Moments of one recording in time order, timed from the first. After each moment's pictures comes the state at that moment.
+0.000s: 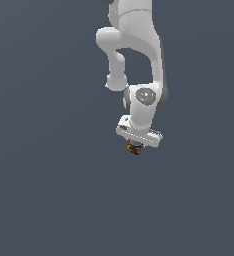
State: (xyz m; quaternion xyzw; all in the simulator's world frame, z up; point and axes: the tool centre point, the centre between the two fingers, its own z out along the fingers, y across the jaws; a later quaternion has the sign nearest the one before) arm -0.041 0.094 0.059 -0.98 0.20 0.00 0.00
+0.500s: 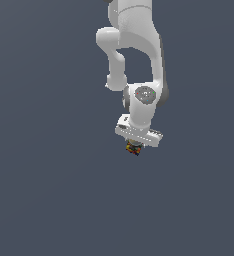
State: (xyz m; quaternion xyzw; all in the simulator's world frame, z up) arm -0.036 0.090 0.068 -0.98 0.20 0.00 0.00
